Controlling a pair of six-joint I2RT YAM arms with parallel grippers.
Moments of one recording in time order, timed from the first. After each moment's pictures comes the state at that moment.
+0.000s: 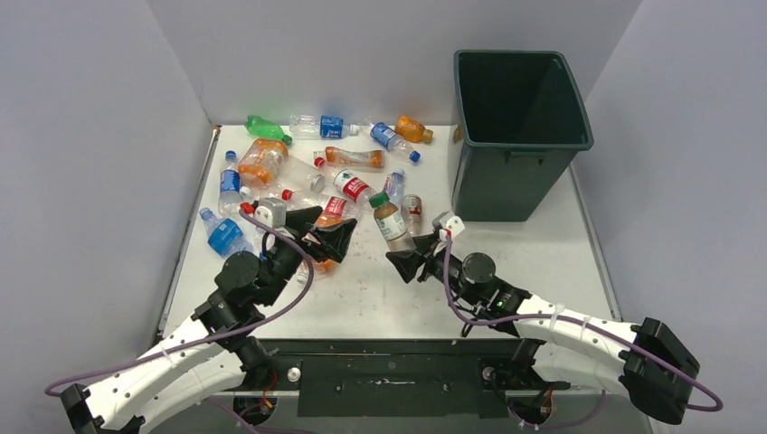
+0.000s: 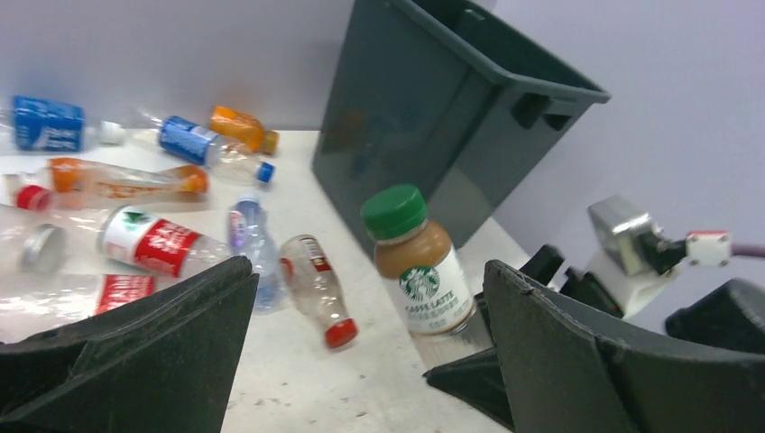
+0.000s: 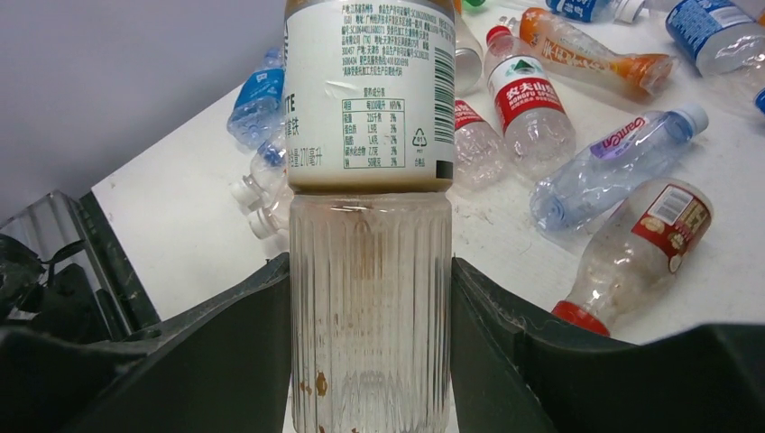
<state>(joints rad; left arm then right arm) -0.90 0.61 0.62 0.17 -0.39 -0.32 0.92 1.01 0.46 0.51 0.08 0.24</state>
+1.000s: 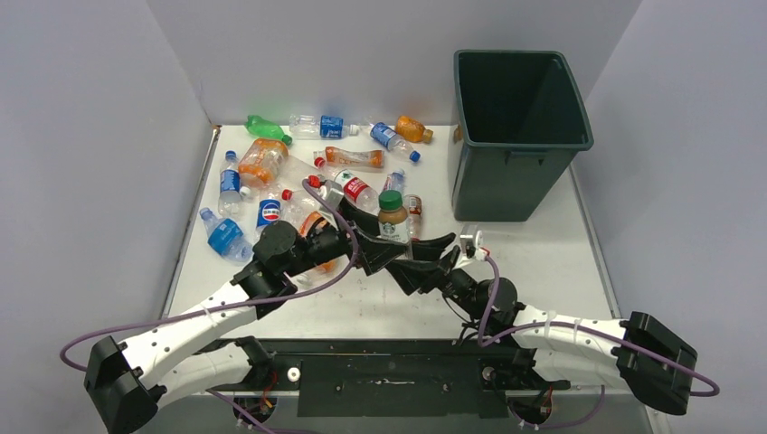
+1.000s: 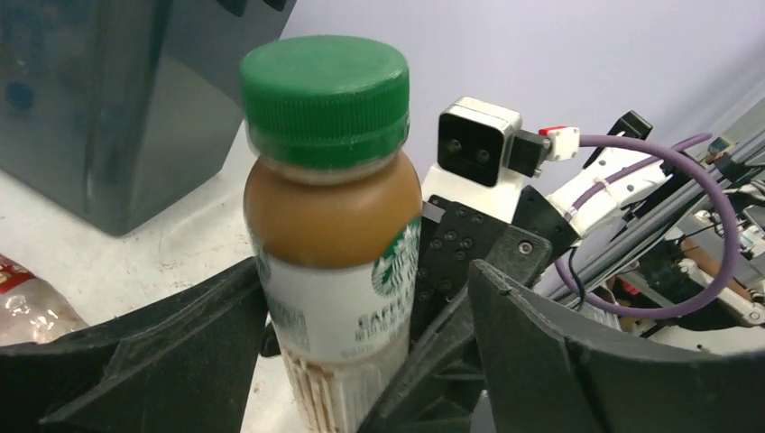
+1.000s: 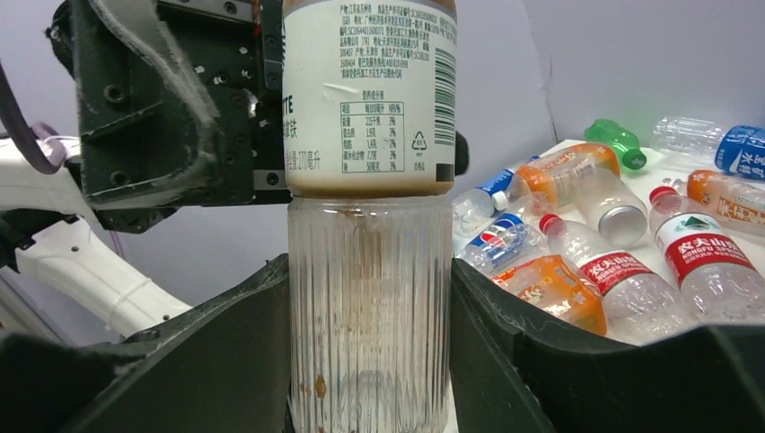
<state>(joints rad) -0.83 0.95 0.71 0.44 0.36 -0.63 1.02 1.01 0.28 1.15 0.02 0.43</state>
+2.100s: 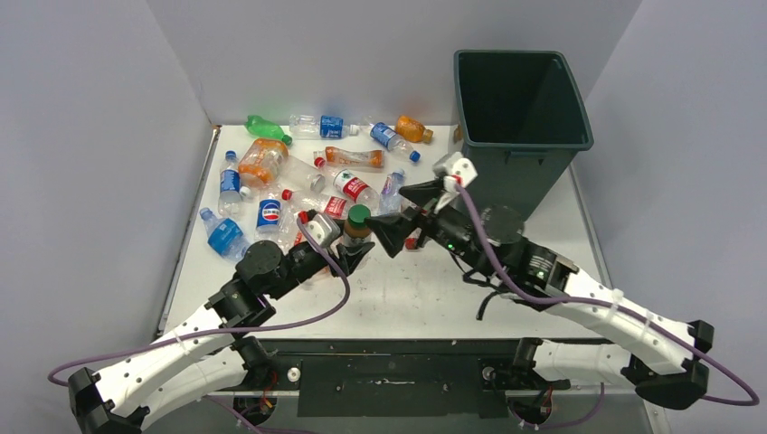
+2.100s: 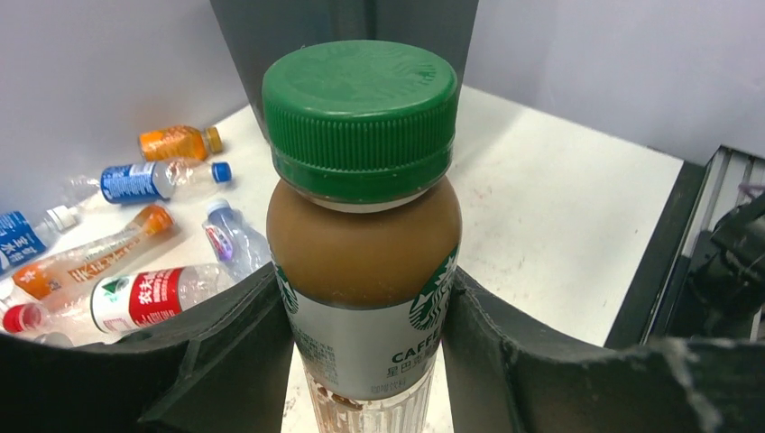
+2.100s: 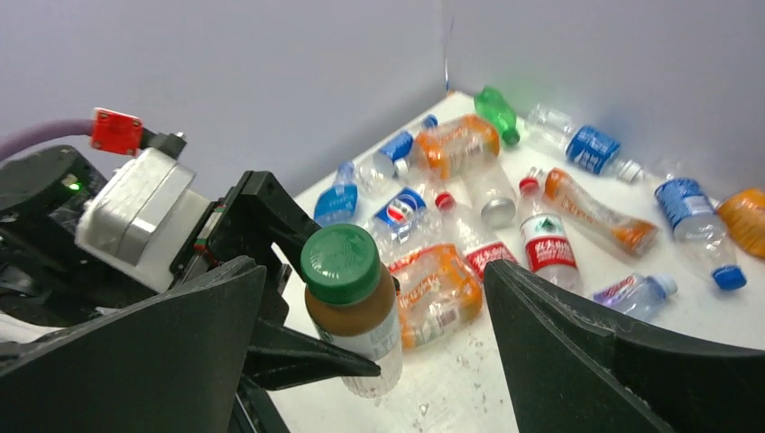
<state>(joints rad) -0.87 0.73 0.66 0.15 0.04 -0.01 1.08 0.97 1.16 -0.09 0.19 0.18</state>
